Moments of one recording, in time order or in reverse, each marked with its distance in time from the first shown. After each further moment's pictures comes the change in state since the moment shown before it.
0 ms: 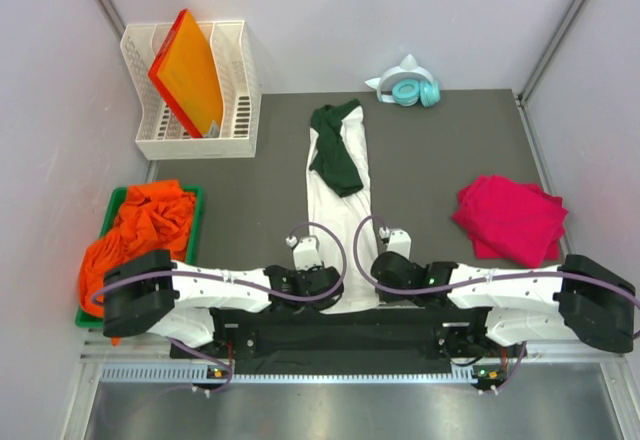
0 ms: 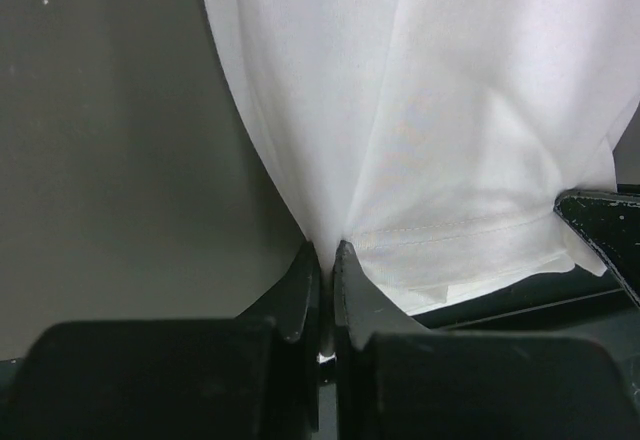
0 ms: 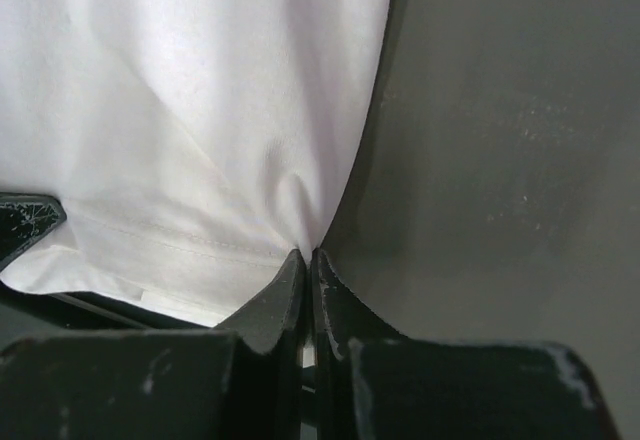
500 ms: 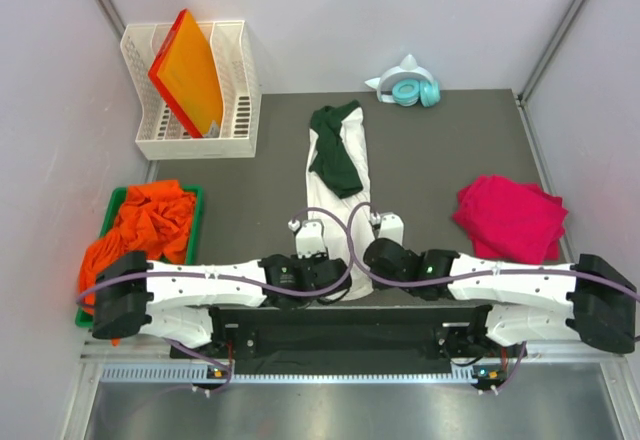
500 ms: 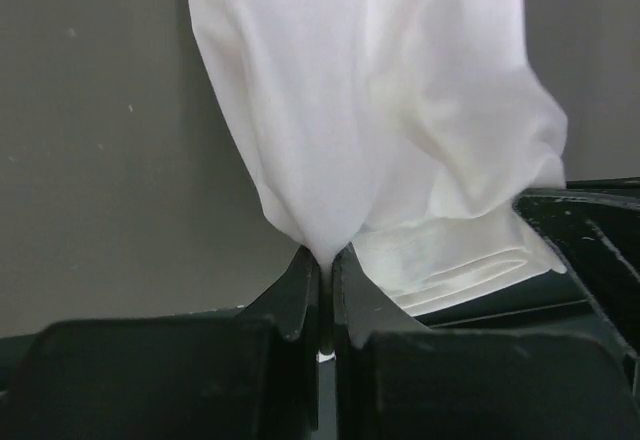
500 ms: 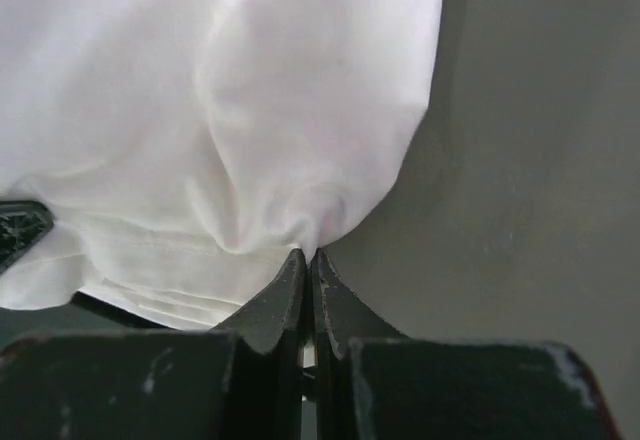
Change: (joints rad) left arm -0.035 -0.058 0.187 -0.256 -0.163 0.062; right arm 0.004 -0.017 0.144 -0.125 0.047 -0.079
